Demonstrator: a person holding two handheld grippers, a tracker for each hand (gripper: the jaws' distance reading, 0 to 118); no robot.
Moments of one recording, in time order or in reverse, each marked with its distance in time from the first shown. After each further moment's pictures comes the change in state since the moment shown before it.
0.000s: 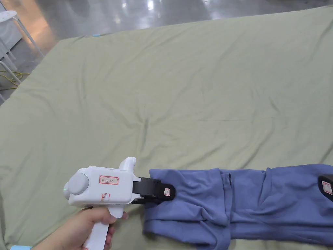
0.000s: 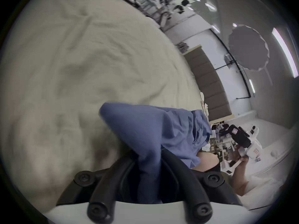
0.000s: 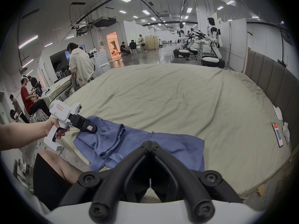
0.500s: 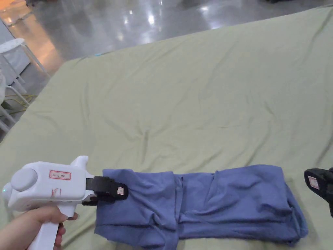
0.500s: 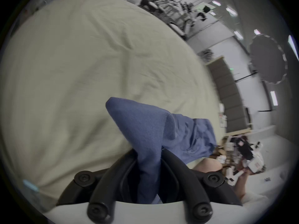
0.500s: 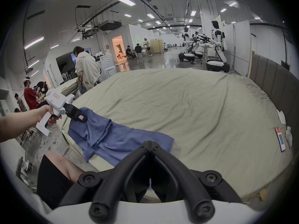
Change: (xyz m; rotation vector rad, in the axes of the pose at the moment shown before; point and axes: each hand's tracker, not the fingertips) left arm 0.069 0.011 0.097 0.080 0.367 0.078; right arm 0.004 0.006 0.013 0.040 0.059 0.007
